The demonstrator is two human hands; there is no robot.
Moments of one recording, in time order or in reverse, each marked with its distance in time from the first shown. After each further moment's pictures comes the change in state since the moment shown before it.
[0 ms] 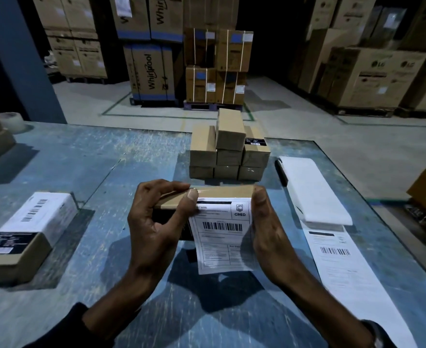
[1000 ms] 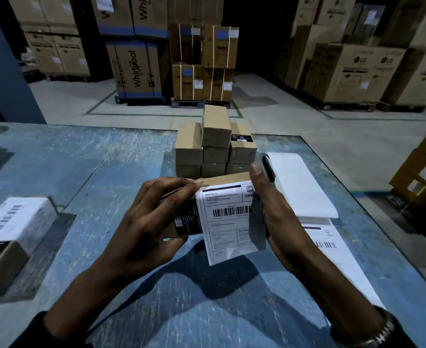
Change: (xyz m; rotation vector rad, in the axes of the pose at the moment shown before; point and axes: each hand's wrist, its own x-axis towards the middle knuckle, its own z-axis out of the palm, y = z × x) left_hand 0.026 -0.011 -0.022 0.588 -0.558 0.677; right_hand 0.015 -0.028 -0.028 0.009 0.007 0.266
